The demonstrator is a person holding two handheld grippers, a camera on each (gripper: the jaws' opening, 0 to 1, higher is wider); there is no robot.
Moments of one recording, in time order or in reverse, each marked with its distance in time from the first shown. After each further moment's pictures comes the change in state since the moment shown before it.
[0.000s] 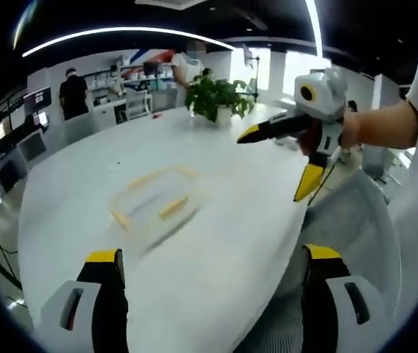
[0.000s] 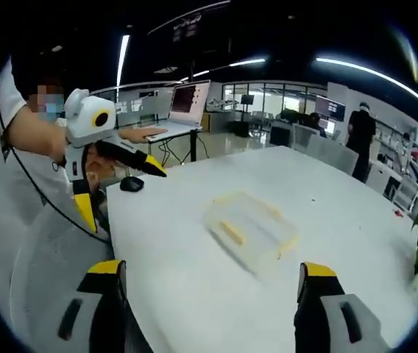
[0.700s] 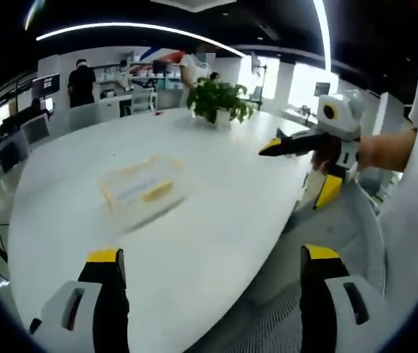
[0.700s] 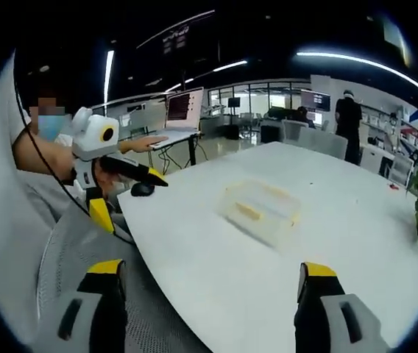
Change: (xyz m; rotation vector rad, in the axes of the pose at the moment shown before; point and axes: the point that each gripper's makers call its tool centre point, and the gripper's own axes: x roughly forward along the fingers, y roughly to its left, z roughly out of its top) left arm -0.011 -0.028 -0.023 -0.094 -0.025 0.005; right arm -0.033 0.041 -0.028 0.115 -0.032 -0.020
